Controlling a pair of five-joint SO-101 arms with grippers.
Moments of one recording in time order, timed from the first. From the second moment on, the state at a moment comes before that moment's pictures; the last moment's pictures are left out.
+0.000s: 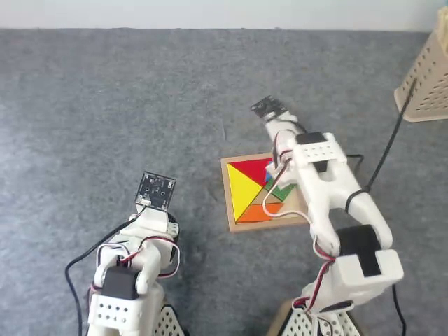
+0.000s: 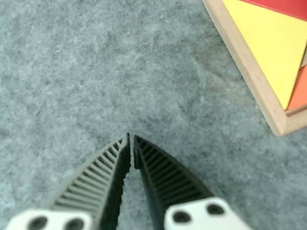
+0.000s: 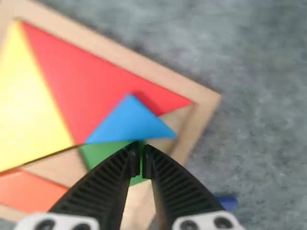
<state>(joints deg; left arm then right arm) 2.8 -103.4 97.6 72.0 -0.7 -12.5 7.2 24.4 53.0 23.0</state>
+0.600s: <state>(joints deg) 2.8 -103.4 97.6 72.0 -0.7 -13.0 6.7 14.7 53.9 16.8</state>
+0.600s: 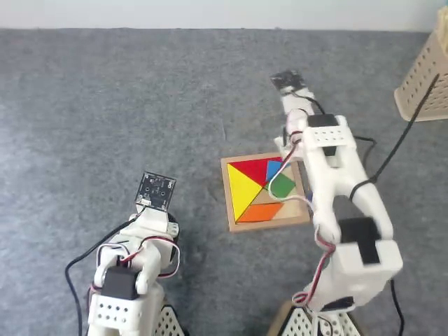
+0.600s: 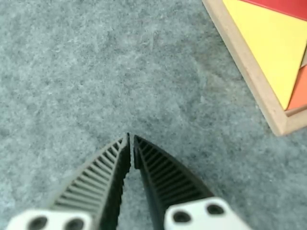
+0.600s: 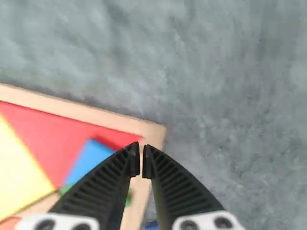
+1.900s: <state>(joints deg) 2.8 -103.4 97.6 72.0 -0.7 -19.5 5.2 28.7 46.6 20.6</state>
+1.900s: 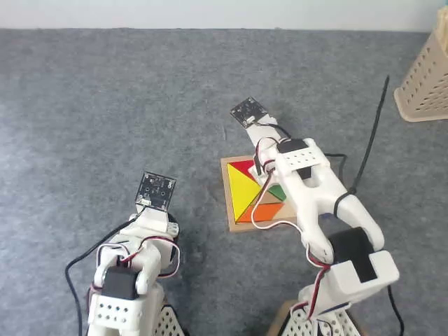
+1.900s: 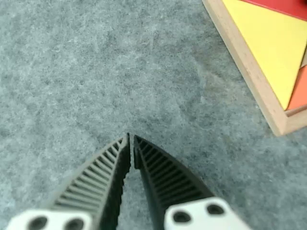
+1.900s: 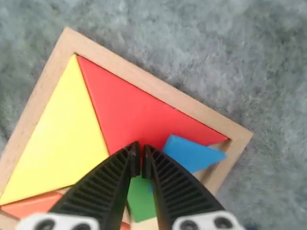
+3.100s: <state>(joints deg) 2.8 -103.4 97.6 72.0 -0.7 -14.1 8.1 26.4 46.6 19.3</state>
